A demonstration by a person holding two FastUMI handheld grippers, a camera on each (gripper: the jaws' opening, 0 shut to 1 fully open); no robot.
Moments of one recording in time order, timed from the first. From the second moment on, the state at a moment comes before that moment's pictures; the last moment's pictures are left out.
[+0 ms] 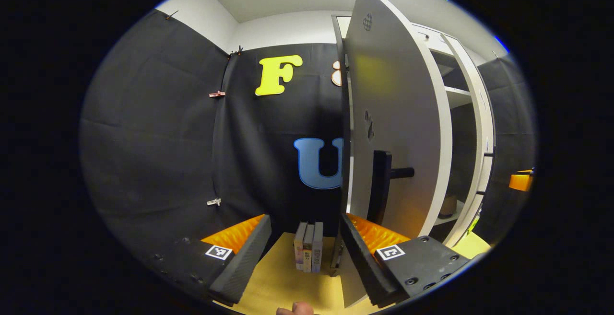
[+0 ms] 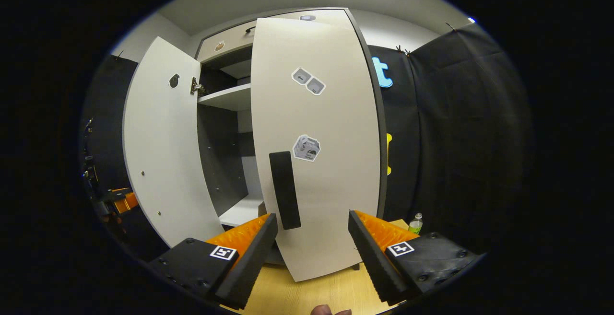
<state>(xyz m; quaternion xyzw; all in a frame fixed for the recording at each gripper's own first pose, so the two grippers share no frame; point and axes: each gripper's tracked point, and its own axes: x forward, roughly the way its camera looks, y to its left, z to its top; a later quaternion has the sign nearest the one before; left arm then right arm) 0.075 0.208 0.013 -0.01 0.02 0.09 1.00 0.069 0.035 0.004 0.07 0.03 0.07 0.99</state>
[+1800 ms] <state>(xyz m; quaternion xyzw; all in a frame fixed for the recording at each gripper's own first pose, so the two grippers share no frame) 0.056 0.031 0.033 0.01 0.02 -0.02 1.00 0.044 0.038 0.012 0.04 0.02 0.06 1.00</state>
